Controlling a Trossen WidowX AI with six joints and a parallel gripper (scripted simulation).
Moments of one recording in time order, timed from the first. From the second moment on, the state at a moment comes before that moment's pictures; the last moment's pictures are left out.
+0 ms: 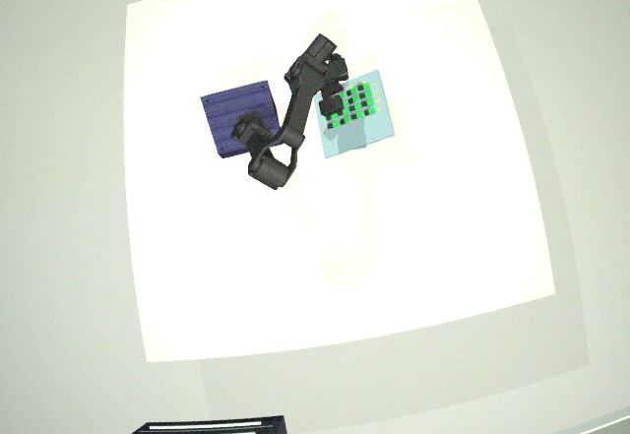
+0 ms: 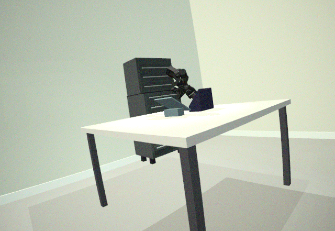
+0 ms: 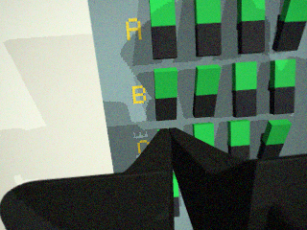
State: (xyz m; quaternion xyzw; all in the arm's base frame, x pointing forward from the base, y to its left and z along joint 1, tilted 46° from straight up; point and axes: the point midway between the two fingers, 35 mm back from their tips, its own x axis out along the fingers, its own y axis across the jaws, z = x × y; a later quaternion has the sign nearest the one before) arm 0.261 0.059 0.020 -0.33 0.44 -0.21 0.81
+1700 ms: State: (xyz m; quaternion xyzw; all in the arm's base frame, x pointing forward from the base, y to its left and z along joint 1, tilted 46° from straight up) arm 0.250 -0.011 0.065 -0.32 0.44 -0.22 0.81
